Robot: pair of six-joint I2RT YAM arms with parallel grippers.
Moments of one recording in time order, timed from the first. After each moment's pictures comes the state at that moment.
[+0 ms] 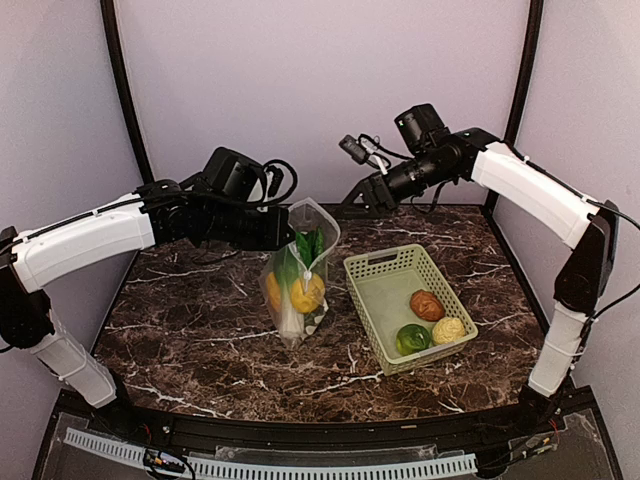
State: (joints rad) left arm -0.87 1.52 1.44 -0.59 -0.07 -0.57; right arm 0.65 1.82 1.89 -0.87 -0.73 -0.14
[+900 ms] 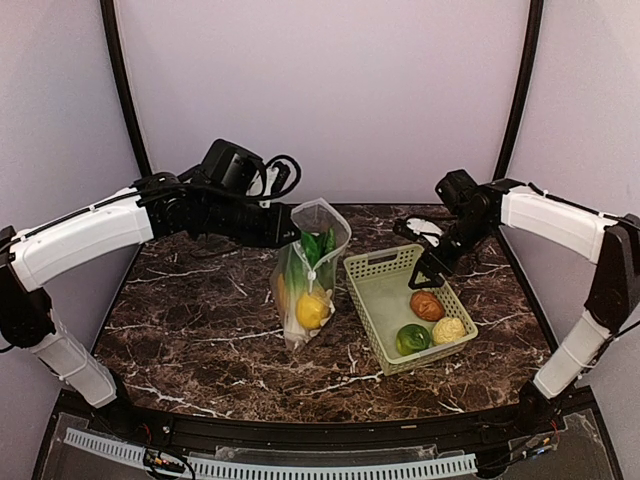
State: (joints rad) left arm -0.87 1.53 1.49 -0.62 0.01 -0.53; right arm 0.44 1.58 1.32 -0.95 -0.36 -0.52
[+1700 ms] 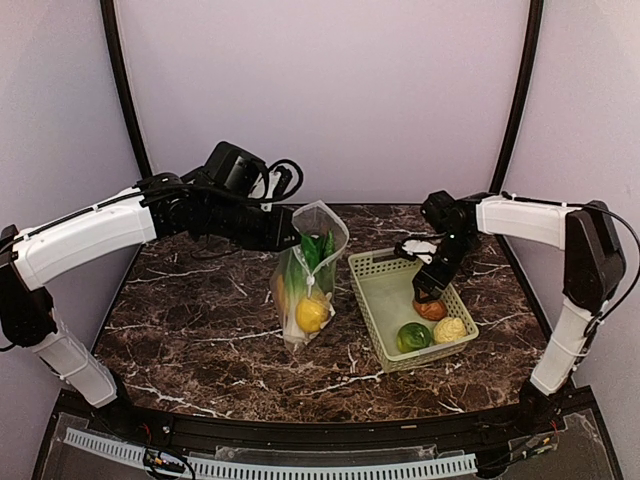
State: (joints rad) left arm -0.87 1.54 1.49 -0.65 0.03 -0.52; right arm 0.45 1.76 1.31 -0.93 -0.10 -0.45
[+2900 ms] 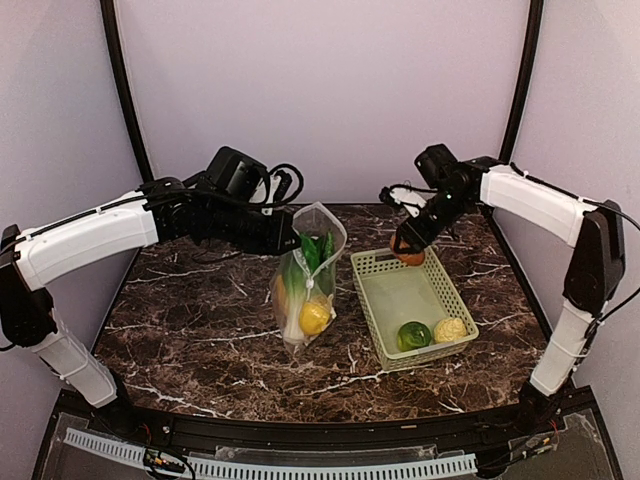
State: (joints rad) left arm -0.87 1.54 1.46 -0.63 0.02 -0.54; right arm 0.50 1.76 1.53 -0.93 -0.14 -0.35
